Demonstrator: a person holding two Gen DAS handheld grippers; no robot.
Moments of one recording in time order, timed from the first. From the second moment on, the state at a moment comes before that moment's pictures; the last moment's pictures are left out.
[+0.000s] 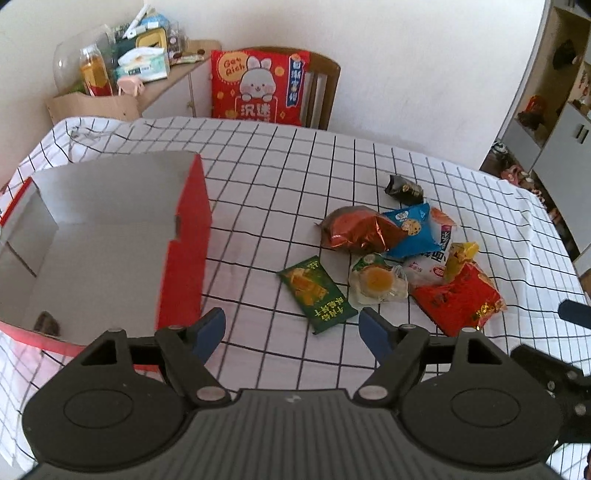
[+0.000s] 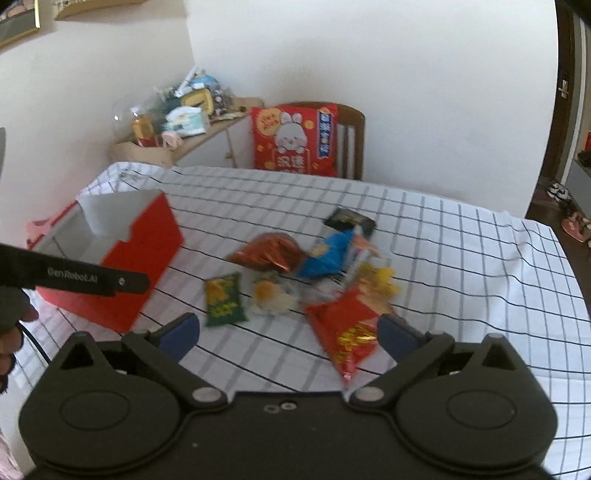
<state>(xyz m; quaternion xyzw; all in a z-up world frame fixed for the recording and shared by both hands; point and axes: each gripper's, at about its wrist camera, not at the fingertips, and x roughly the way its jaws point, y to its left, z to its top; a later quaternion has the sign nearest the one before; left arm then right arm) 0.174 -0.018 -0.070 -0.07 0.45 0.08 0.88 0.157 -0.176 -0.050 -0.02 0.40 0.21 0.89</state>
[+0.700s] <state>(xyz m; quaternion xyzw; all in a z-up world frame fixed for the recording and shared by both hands) 0.277 -0.016 -0.151 -0.16 0.56 0.15 0.80 0.232 -0.192 -0.109 -0.04 0.46 0.22 0.86</state>
